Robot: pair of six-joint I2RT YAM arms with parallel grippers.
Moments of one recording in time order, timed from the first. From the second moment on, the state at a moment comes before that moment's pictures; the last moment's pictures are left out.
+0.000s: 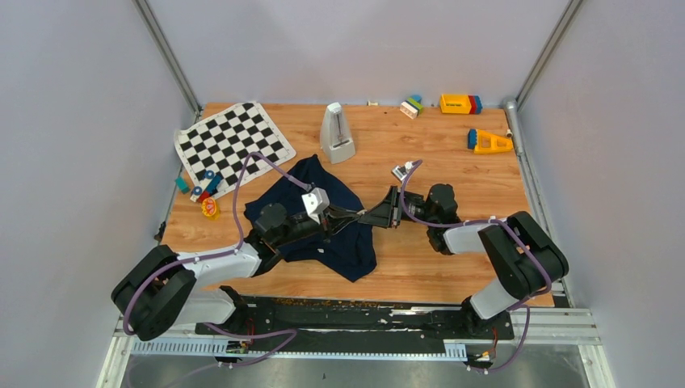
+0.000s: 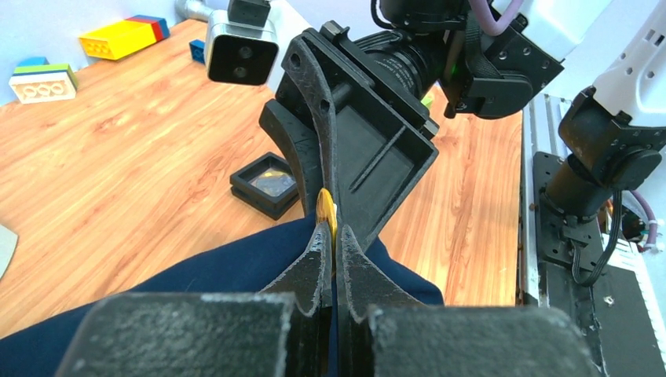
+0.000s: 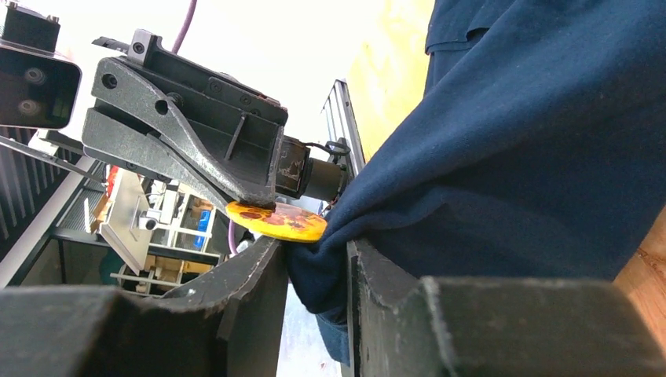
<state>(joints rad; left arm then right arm) -0.76 1.24 0.38 0.96 0.48 -0.12 0.45 1.57 0.45 1.14 -0.94 1.16</state>
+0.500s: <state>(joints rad) -0.80 1.13 0.38 0.75 0.24 -0.09 0.47 1.46 0.45 0.98 -0.85 1.00</state>
